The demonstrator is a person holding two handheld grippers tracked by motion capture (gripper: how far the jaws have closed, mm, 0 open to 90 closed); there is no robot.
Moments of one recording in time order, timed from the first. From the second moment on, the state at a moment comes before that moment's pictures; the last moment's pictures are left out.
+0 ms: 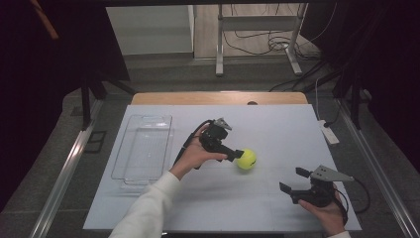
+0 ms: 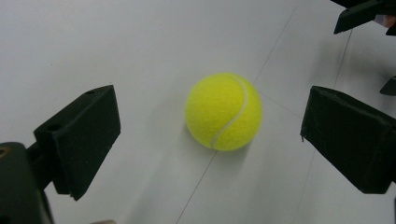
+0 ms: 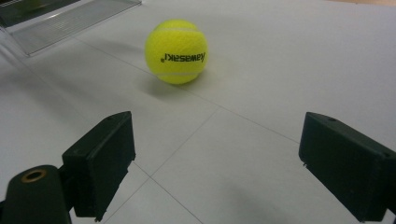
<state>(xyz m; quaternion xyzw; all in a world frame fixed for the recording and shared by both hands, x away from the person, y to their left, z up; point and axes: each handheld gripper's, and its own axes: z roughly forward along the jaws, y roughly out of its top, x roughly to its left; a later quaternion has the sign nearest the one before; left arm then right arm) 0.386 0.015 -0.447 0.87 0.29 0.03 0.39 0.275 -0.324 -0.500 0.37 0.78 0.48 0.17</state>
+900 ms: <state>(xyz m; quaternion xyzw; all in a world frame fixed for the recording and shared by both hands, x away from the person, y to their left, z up) 0.393 -0.014 -0.453 0.89 0.27 0.01 0.37 0.274 -0.323 -0.500 0.37 0.78 0.48 0.17</state>
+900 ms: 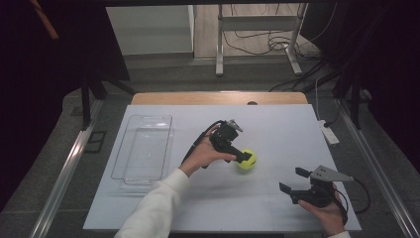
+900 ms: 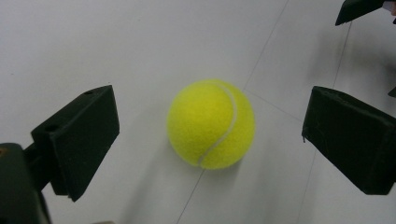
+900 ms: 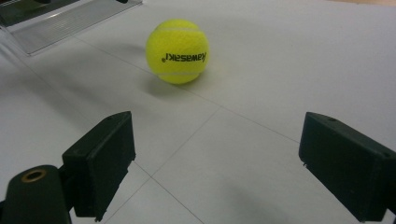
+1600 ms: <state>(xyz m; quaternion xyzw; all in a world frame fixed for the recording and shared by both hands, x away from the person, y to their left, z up) 0.404 -0.034 -0.472 0.90 0.27 0.01 0.33 0.274 -0.323 -0.501 0.36 0.78 0.48 0.16</state>
